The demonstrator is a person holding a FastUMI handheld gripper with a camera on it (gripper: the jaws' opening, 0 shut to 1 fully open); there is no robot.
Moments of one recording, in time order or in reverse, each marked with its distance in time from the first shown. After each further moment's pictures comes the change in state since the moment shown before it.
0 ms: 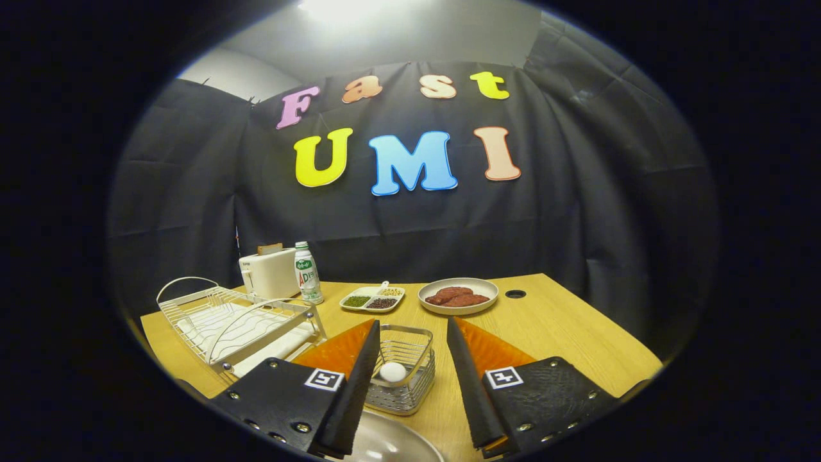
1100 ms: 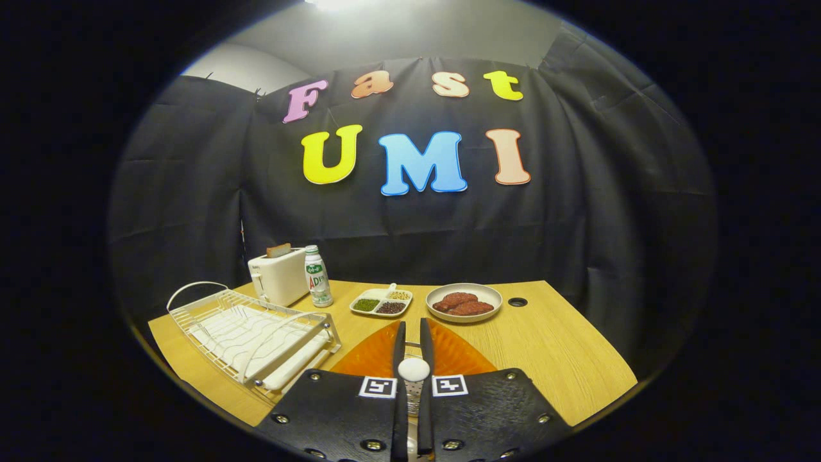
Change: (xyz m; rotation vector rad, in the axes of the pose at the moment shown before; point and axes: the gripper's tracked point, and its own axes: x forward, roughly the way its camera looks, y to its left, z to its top) arm -0.021 0.028 0.064 -0.041 0.054 0.026
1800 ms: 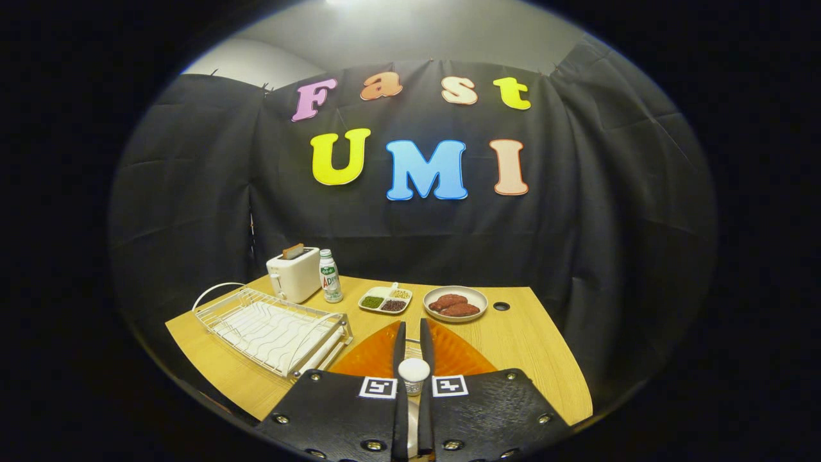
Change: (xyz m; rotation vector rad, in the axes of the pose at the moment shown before) arm -0.084 0.005 0.048 -0.060 0.091 -0.005
